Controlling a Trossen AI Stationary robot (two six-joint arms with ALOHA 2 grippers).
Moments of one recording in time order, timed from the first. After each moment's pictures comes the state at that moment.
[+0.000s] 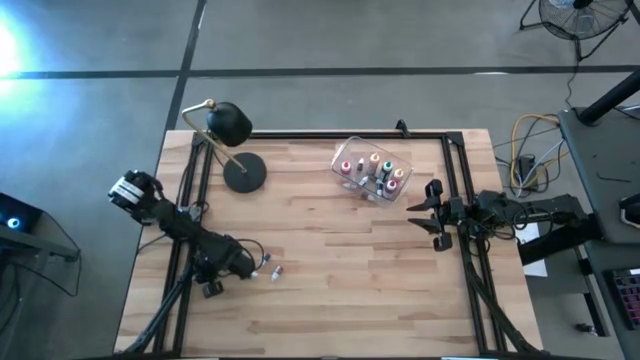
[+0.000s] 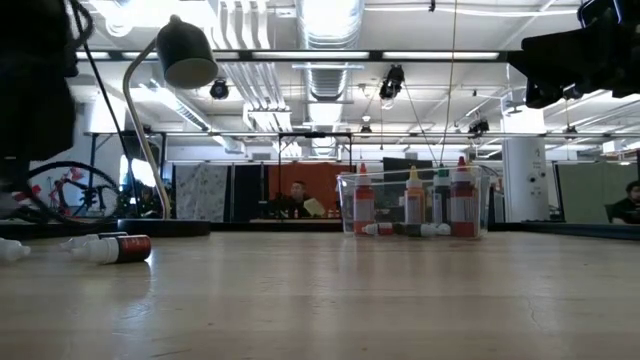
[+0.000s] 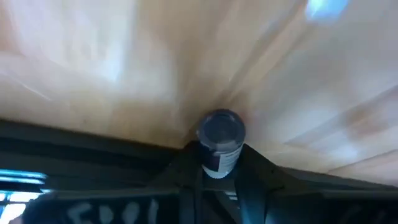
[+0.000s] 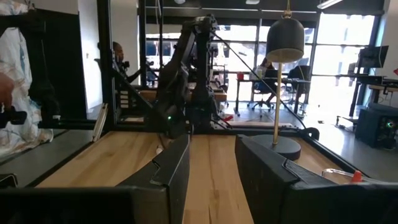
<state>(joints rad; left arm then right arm) -0.50 1.56 0.59 -0.93 0.50 -0.83 0.10 0.08 0.01 0.21 0.05 0.00</state>
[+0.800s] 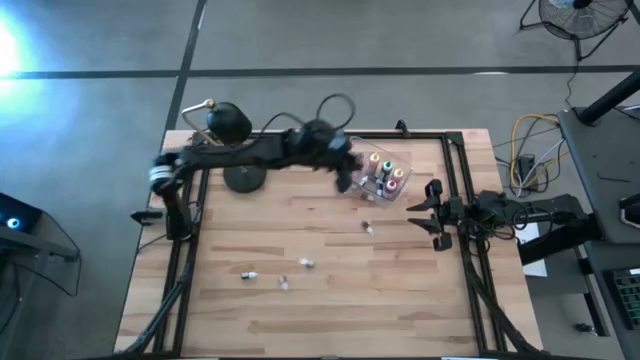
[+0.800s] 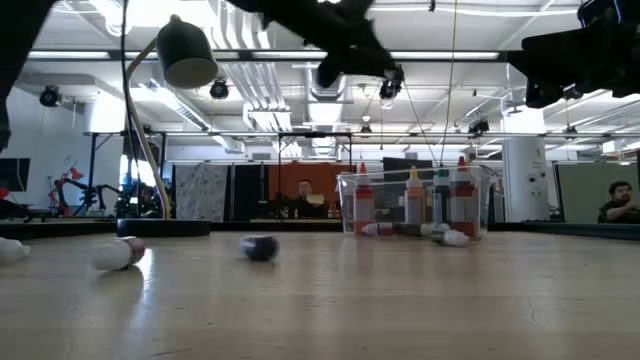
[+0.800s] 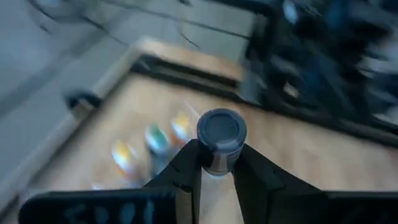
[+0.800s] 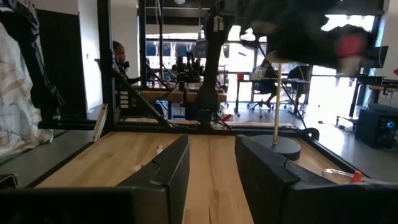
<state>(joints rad) 0.25 1.78 1.60 -0.22 0.08 -0.14 0.10 0.08 0.01 0.21 0.05 0.00</state>
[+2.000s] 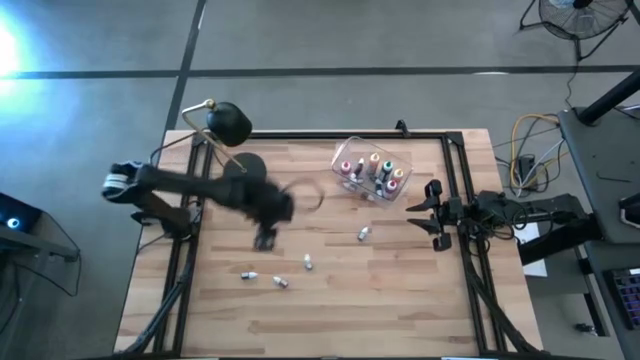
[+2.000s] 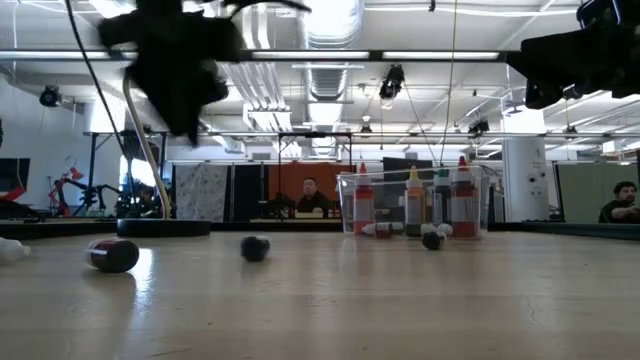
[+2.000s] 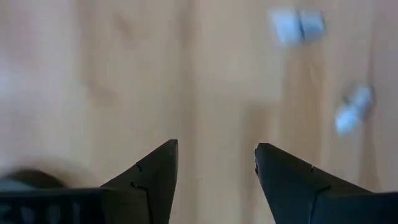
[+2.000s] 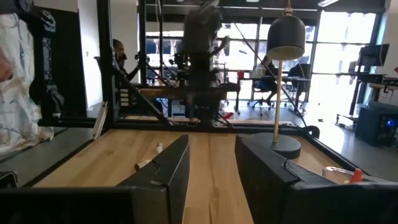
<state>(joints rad) -0.06 1.43 1.17 -0.98 -0.06 -0.04 0.10 0.09 0.01 0.21 0.05 0.00</state>
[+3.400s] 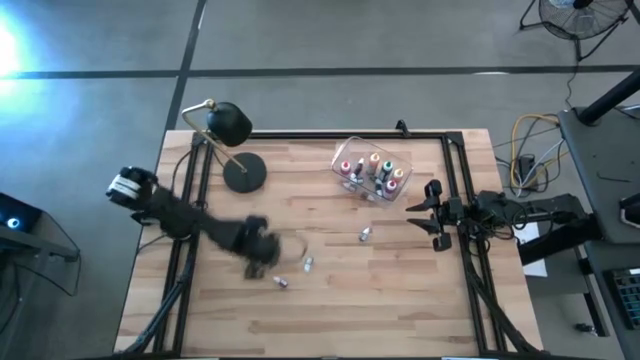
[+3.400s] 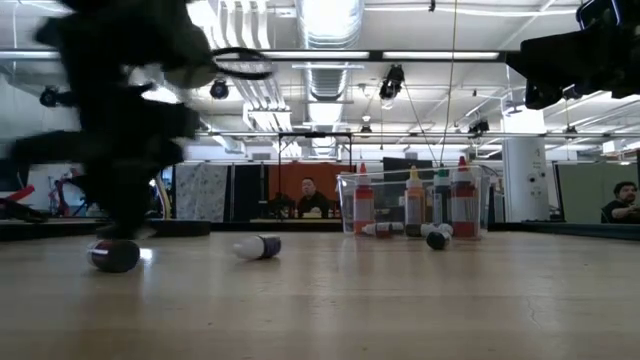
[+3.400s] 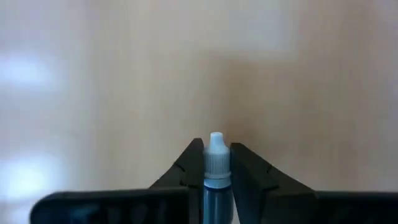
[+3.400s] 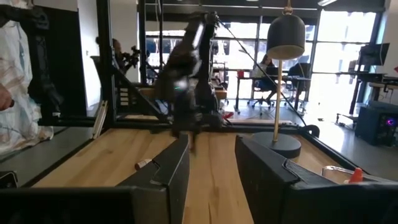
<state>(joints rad) -0.33 1.50 0.76 -0.58 -0.20 -0.30 0.10 0.09 0.01 0.21 0.05 0.00</state>
